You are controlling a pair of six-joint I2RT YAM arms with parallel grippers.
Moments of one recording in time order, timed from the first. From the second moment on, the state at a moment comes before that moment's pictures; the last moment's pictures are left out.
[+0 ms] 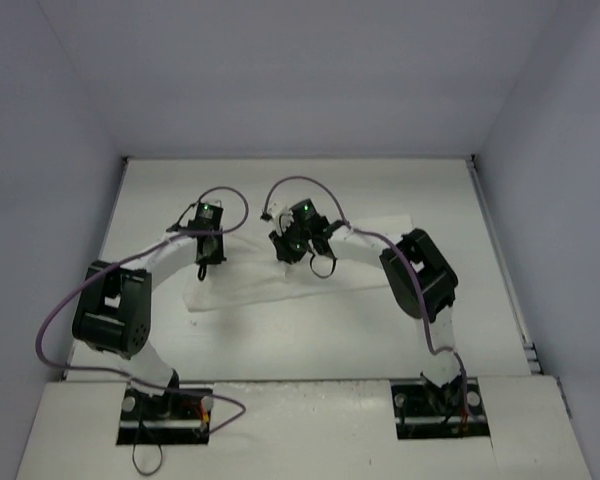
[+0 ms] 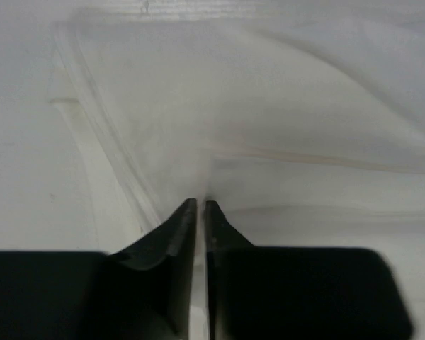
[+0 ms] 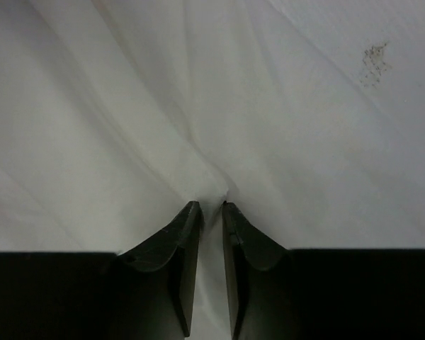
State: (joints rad) left arm -0.26 1.64 1.01 -0.41 -0.19 -0.30; right arm 0.67 2.07 1.35 -0.07 -0.31 -0.16
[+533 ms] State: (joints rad) left arm -0.30 1.53 1.15 -0.54 -0.19 -0.52; right arm 0.37 1.76 1.24 -0.13 -0.05 -0.16
